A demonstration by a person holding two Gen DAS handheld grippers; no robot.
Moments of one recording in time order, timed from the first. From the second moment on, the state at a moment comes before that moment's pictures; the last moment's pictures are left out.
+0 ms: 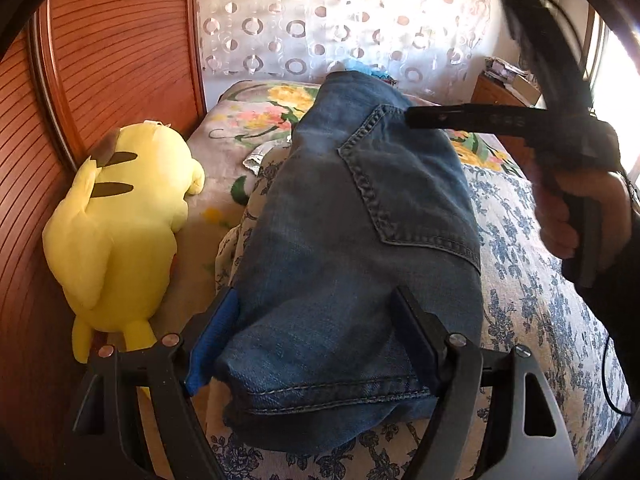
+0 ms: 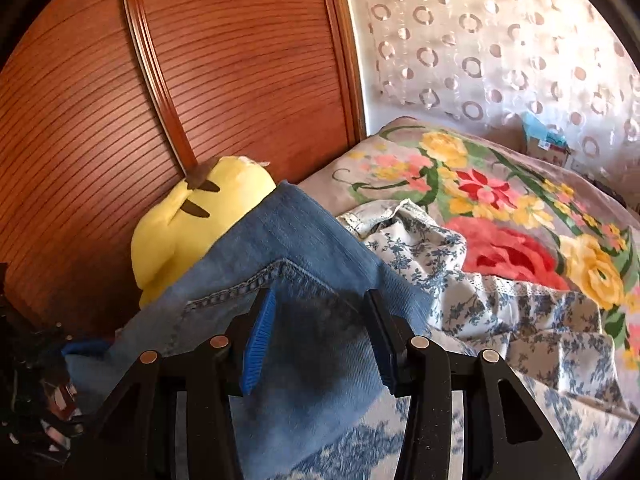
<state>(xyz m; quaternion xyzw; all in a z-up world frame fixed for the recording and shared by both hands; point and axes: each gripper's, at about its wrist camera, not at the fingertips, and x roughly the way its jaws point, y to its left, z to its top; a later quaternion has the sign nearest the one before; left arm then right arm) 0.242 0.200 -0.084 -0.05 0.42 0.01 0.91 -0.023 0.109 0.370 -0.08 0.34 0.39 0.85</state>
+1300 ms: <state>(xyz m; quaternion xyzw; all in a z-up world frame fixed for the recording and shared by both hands) 0.134 0.052 0.025 0.02 0.27 -0.05 0.96 -0.317 -0.088 0.443 -0.04 0.25 0.26 0.93</state>
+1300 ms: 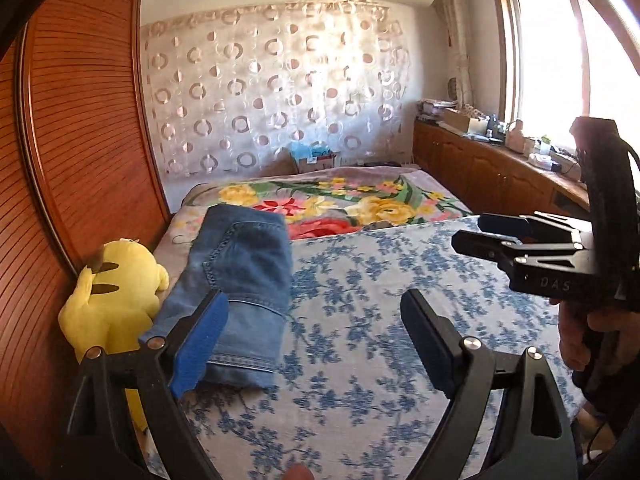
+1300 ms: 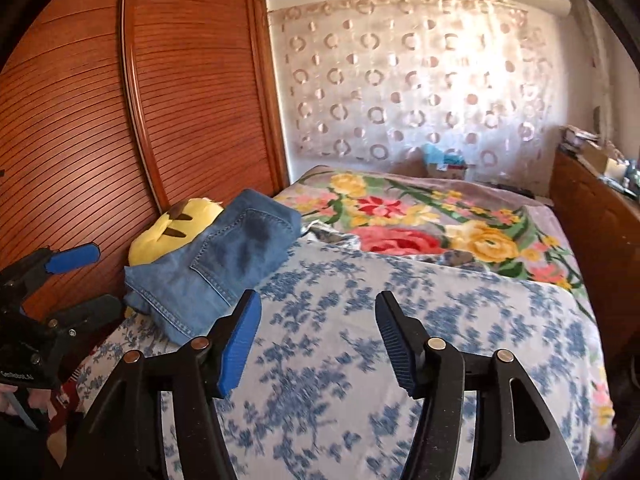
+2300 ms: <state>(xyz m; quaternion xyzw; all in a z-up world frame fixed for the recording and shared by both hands) 0.069 -0.015 0.040 0.02 0.23 -0.05 0.97 -0.463 -0.152 0.460 -0.01 0.20 0.18 0.96</state>
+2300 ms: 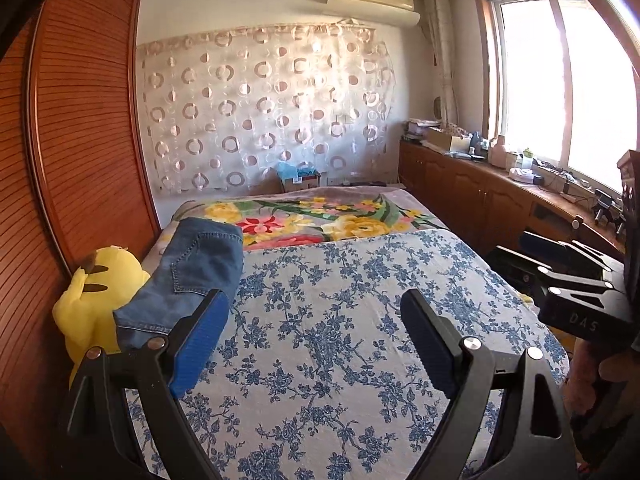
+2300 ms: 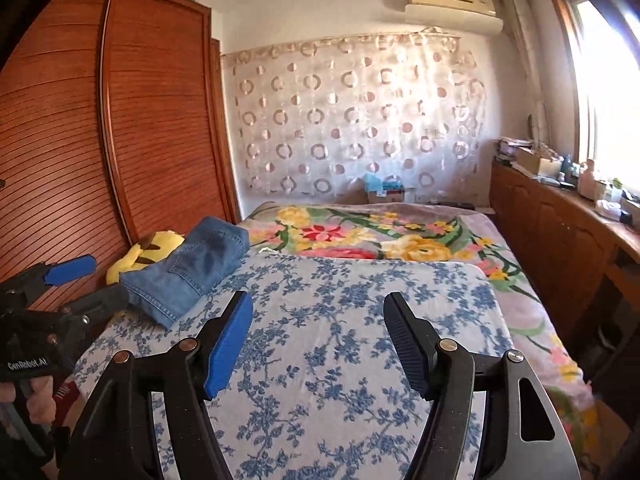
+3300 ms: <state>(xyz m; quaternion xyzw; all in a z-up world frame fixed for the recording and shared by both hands) 0.062 -0.007 0.033 0.01 0.24 -0.04 0.97 -0.483 -0.155 0.456 -0.01 0.18 0.17 0.97</state>
